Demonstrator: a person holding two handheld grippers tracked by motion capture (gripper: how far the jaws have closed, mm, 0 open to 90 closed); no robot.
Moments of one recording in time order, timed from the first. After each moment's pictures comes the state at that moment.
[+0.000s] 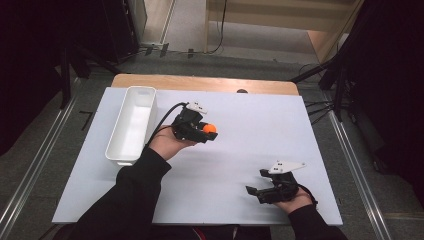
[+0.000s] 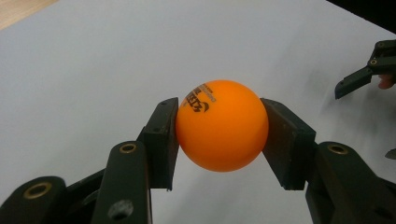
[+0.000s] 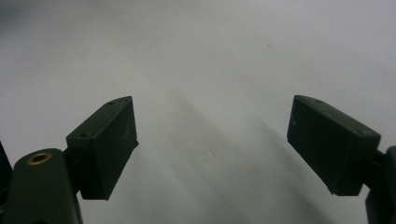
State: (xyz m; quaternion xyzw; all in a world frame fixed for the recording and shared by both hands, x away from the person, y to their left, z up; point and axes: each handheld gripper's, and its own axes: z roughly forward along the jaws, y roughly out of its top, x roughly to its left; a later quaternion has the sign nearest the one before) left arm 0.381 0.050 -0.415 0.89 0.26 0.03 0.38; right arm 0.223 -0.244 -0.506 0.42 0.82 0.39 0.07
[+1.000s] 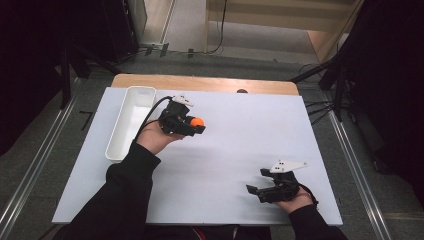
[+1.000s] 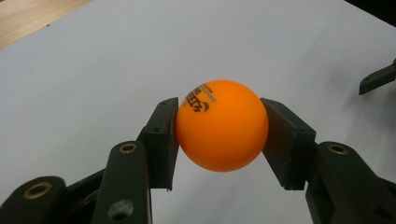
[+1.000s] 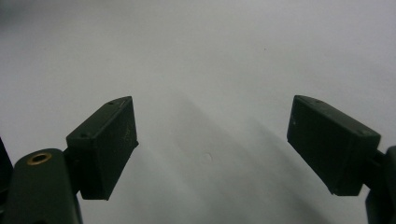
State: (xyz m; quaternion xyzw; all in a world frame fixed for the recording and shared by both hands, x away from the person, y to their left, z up) left arm 0.394 0.082 -0.404 0.88 0.29 0.04 0.37; right arm 0.224 -0.246 -0.504 0.42 0.81 0.39 0.07
